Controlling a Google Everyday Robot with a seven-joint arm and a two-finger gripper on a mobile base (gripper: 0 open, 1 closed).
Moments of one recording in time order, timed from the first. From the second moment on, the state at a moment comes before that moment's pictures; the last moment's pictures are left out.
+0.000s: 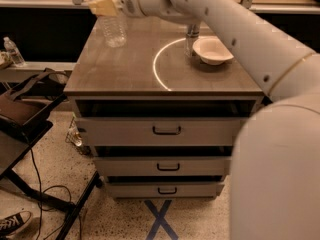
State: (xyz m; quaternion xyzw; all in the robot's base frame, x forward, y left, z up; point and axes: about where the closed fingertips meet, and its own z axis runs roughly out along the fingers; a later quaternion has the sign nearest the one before) arm 0.770 0.143 1.016 -0.43 0.63 0.28 0.58
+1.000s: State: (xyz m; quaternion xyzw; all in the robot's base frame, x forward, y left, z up) arm 0.780 0.074 1.011 -0.56 0.72 0.08 0.40
